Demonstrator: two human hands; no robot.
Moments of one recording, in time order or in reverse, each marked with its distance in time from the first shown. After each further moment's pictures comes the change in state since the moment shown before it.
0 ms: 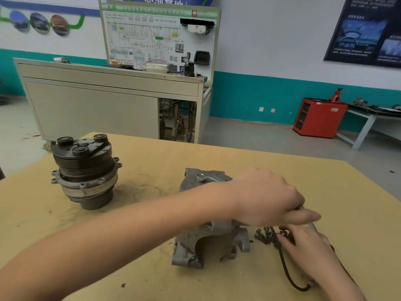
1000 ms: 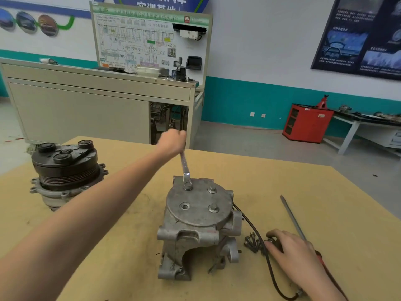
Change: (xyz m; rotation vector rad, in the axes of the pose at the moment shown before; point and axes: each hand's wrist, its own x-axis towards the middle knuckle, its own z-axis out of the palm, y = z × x) left_hand -0.003 -0.204 0.062 -0.617 0.436 -1.153; right_hand 0.000 -0.001 0.000 0.051 -0.027 -0.008
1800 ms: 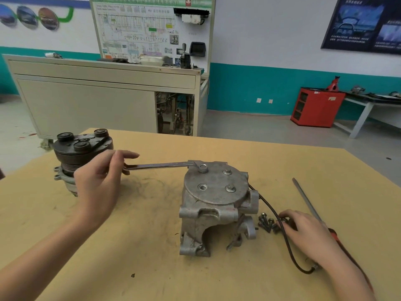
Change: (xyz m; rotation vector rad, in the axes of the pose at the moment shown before) left_hand -0.160 -0.105 -0.093 -0.329 0.507 0.511; right_hand -0.001 -0.002 0.004 -0.008 0.019 0.003
